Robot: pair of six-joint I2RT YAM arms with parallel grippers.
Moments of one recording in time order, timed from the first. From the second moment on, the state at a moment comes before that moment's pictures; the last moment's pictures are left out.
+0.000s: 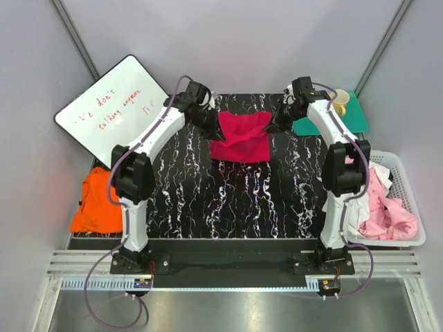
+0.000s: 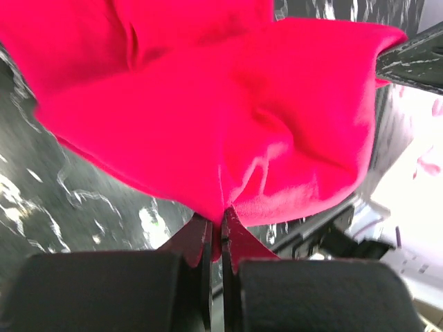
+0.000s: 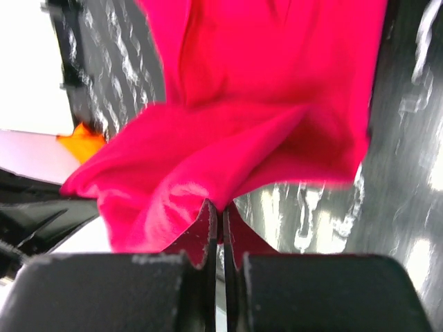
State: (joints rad) left arm -0.43 2.01 1.89 -0.87 0.45 -0.52; right arm 0.15 2.04 1.85 -0.88 -0.55 0.54
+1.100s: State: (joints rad) left arm -0.24 2.32 2.05 -0.63 0.61 -0.48; right arm 0.11 2.60 2.45 -0.75 -0.46 0.67
